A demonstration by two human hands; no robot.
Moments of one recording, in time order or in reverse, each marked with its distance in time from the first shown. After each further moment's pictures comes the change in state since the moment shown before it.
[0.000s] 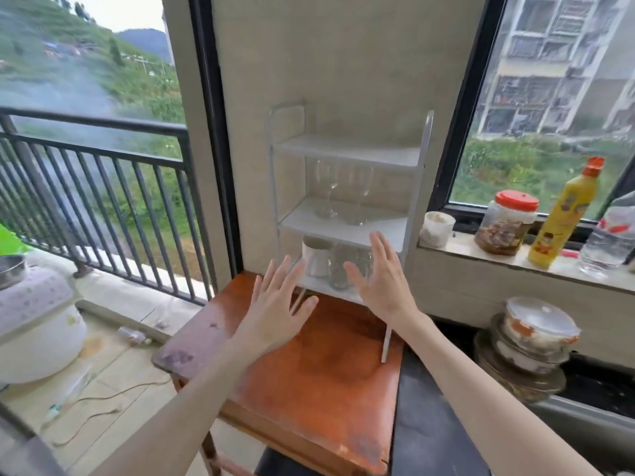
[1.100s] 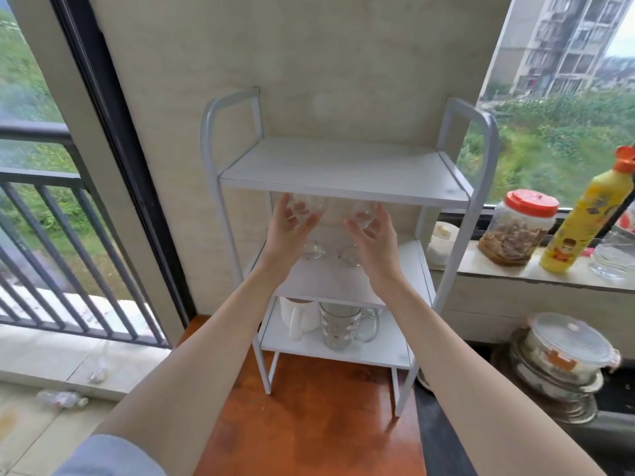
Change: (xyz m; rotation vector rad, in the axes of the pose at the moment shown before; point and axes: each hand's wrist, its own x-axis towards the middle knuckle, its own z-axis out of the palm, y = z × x) left_hand 0.271 -0.006 0.018 -1.019 -0.017 -0.220; right_hand 0.201 0.031 0.045 0.653 0.365 0.378
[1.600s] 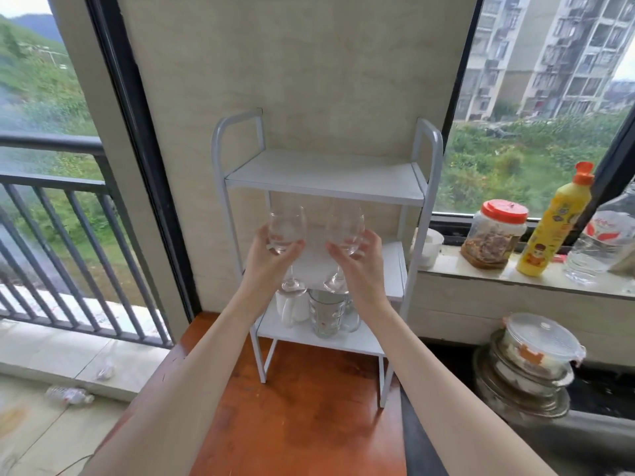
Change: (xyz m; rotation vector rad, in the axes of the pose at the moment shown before) left_hand -0.087 0.013 -0.018 0.065 0.066 0.063; right_hand -0.069 -0.009 -0.024 0.085 -0.074 -0.068
